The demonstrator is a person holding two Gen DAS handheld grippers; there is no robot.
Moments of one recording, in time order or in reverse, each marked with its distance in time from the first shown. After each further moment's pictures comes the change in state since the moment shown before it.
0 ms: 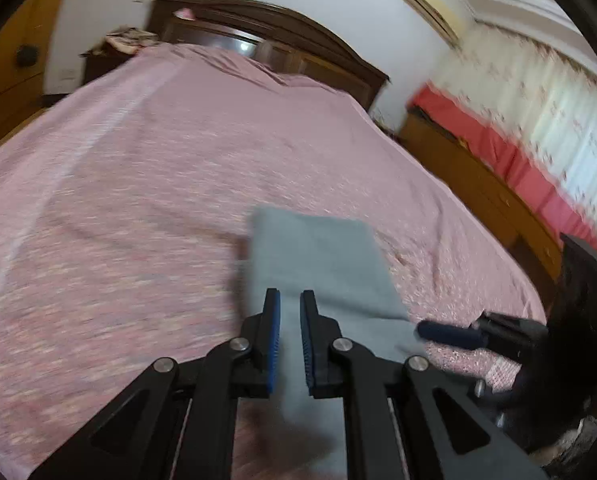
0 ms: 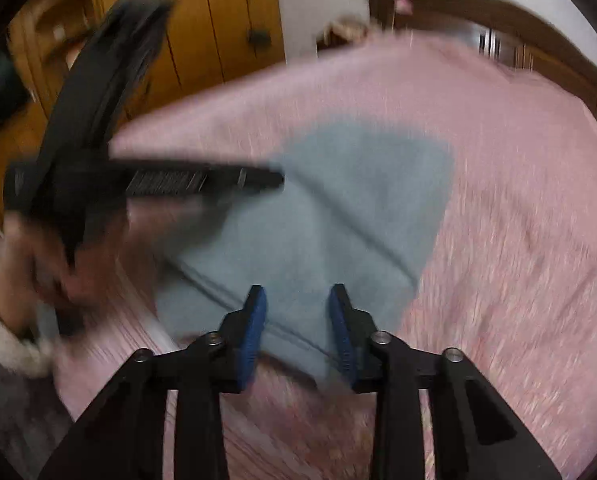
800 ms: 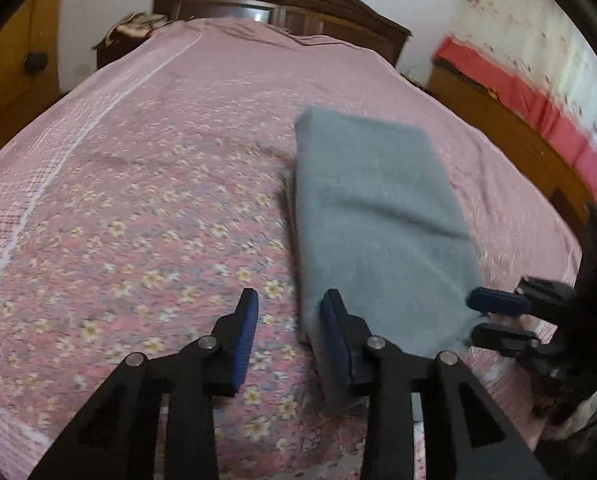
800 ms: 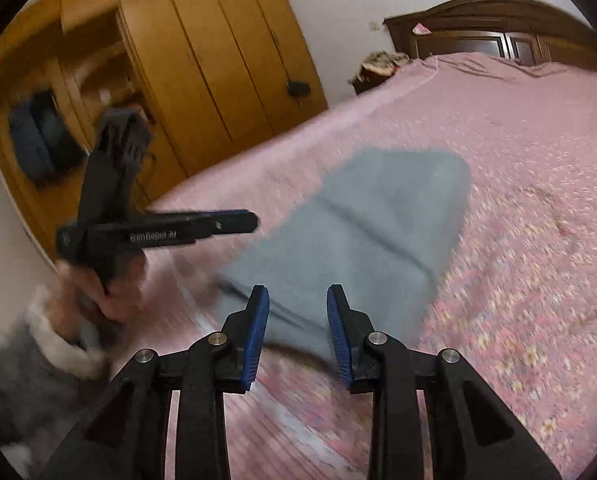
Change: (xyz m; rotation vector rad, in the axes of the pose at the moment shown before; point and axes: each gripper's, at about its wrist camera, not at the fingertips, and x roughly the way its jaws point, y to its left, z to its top) left arm -0.001 0.020 -0.054 0.033 0.089 0.150; right arm -0.033 -0.031 0.000 0.134 -0.271 0.309
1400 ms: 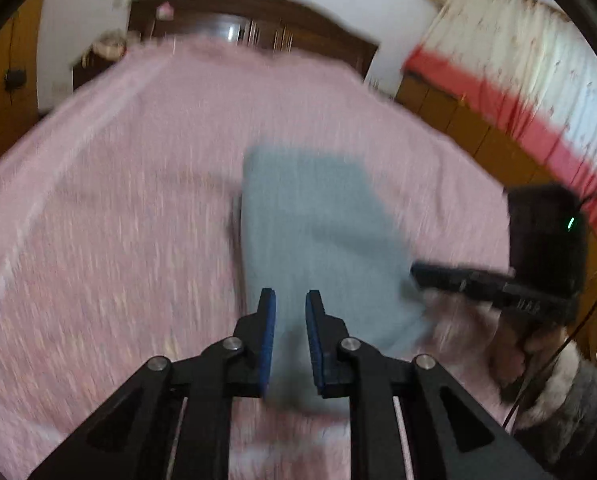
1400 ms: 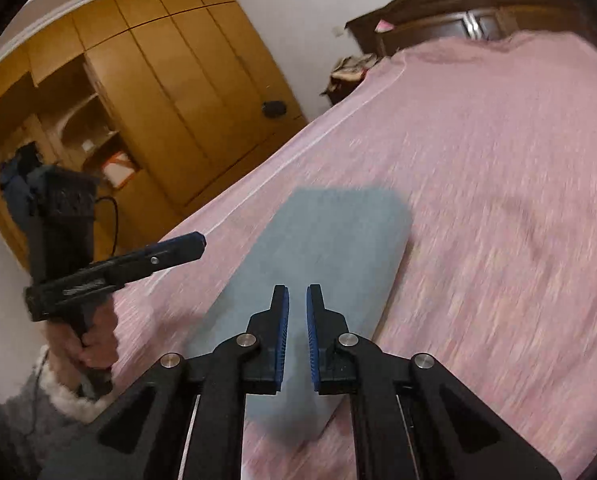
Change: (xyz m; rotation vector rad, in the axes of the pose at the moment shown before) left arm -0.031 -0.040 0.006 0.061 -0.107 -0.102; right arm 0.020 -0.070 0.051 0.130 -0.031 -0.033
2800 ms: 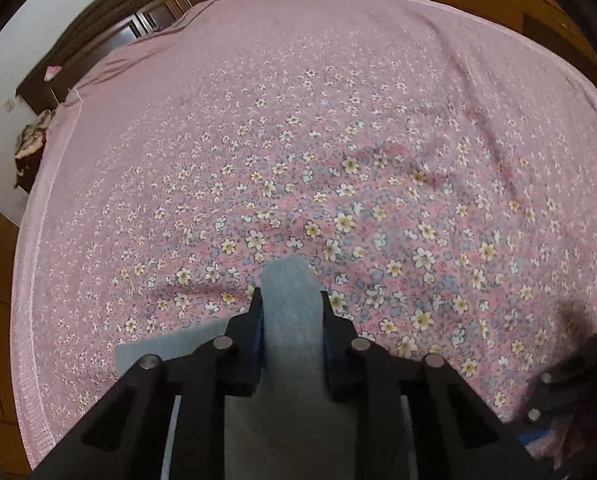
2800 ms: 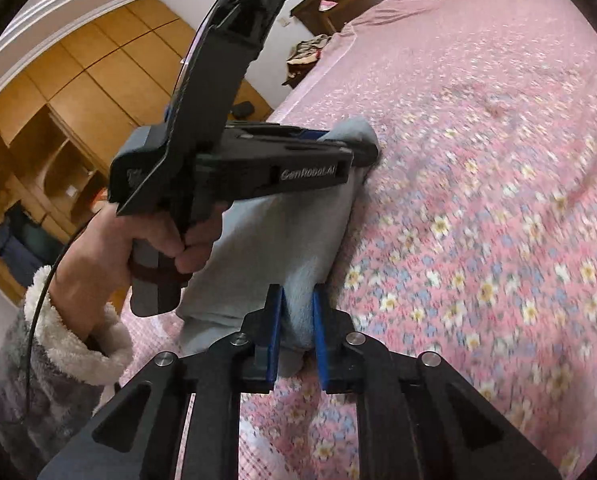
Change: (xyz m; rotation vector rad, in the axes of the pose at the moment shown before) left arm 0.193 -0.105 0.064 0.547 0.337 0.207; right arm 0.008 -0.033 -0.045 0.262 0.024 0.016
